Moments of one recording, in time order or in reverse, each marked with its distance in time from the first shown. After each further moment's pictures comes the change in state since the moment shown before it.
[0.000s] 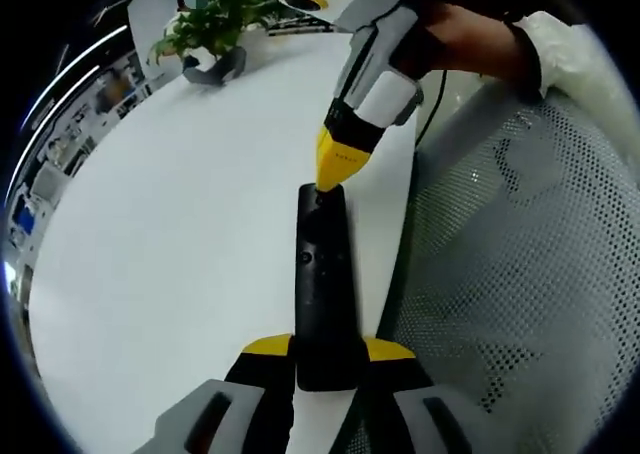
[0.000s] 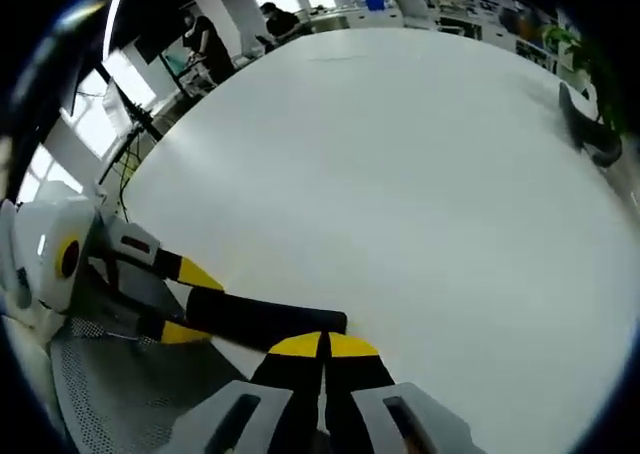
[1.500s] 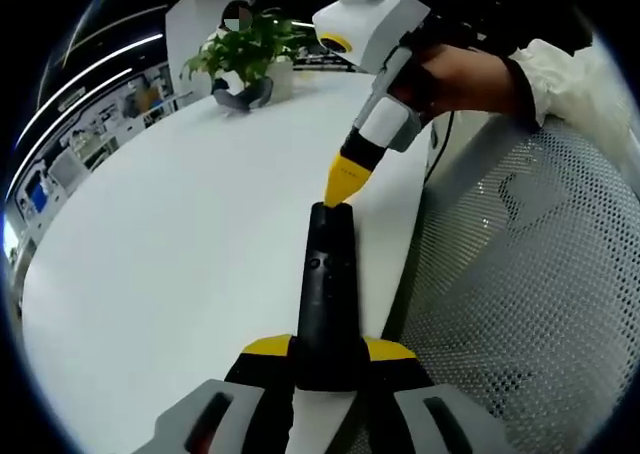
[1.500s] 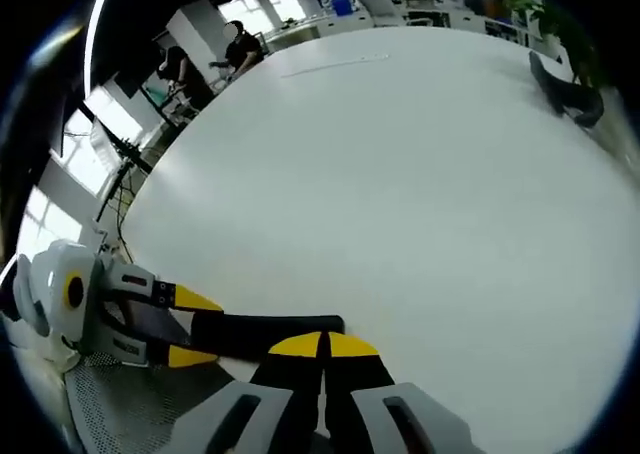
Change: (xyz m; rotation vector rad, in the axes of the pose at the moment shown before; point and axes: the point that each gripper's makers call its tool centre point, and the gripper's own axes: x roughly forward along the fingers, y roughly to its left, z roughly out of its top) left arm 0.003 0.000 0.008 -0.071 -0.170 0.038; right arm -0.001 -0.007 0.006 0.127 -0.054 0.010
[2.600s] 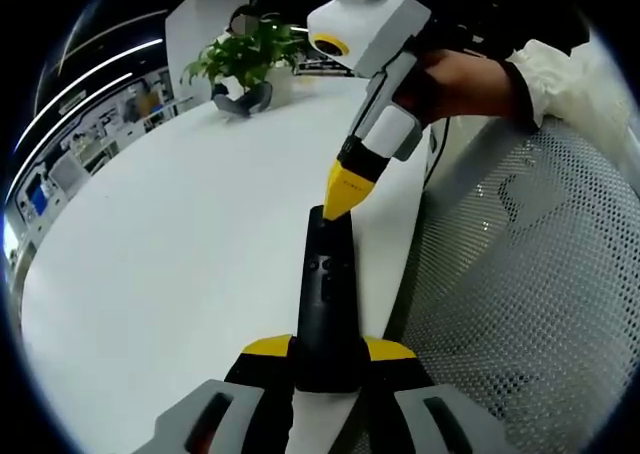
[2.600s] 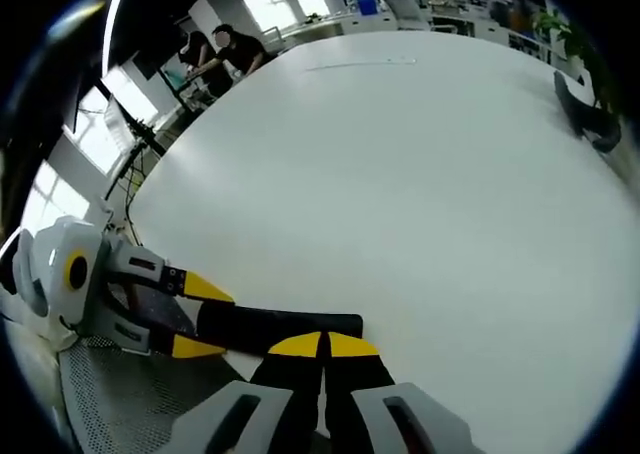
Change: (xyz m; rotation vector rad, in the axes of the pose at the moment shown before) left arm 0.001 0.001 0.002 0.004 -0.020 0.002; right arm 0.003 0.011 -0.002 -0.077 0.003 0.035
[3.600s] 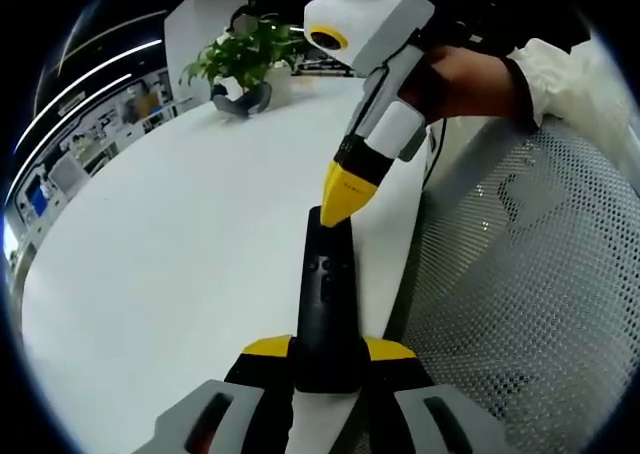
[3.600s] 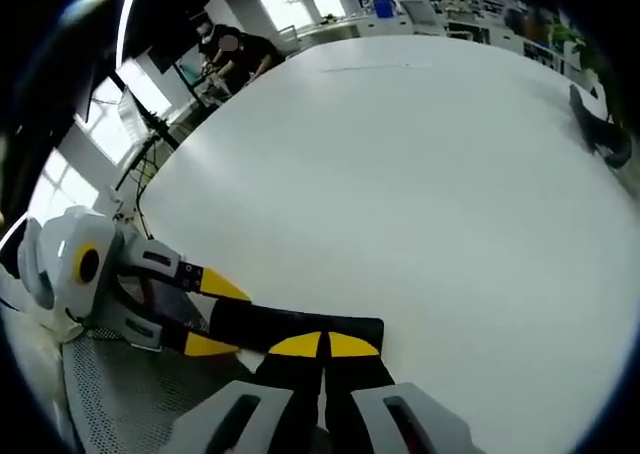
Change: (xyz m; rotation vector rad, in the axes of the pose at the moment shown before) left arm 0.000 0.000 0.000 0.004 -0.003 -0.003; right arm 0.005 0.013 -0.005 -0.057 0.041 0.028
